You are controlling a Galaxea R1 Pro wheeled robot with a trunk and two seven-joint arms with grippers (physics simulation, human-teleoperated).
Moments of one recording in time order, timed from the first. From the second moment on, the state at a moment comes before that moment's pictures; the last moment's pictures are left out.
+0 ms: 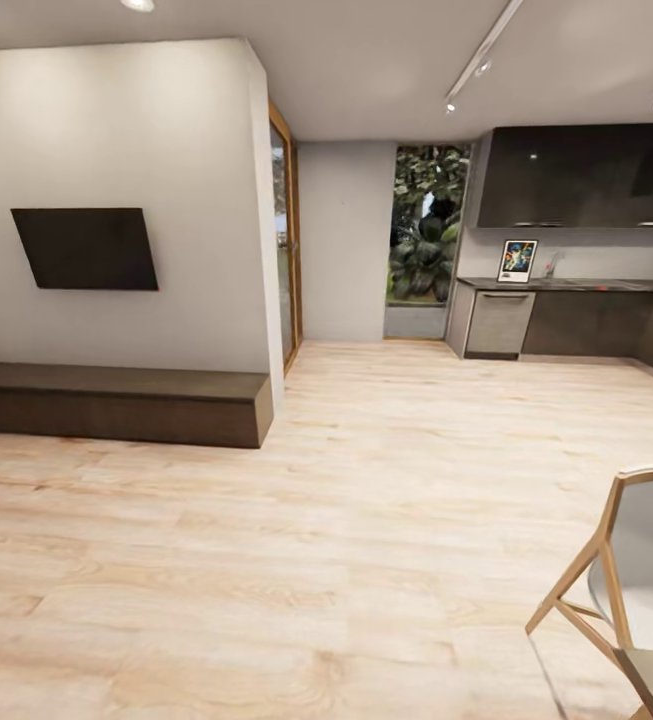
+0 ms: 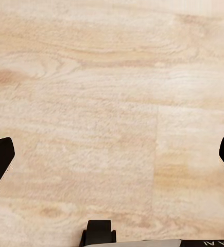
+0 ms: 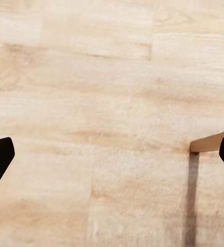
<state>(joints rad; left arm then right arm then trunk) 0.00 0.00 0.01 -0.57 0.00 -0.07 0.00 -0.10 -0.06 0.01 -0.41 0.00 -0.23 0.00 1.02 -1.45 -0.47</state>
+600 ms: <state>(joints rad) 0.00 -0.01 0.00 -0.70 0.00 -0.06 0.00 -0.10 -0.06 0.00 -0.41 0.00 -0.25 -0.01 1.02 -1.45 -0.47</state>
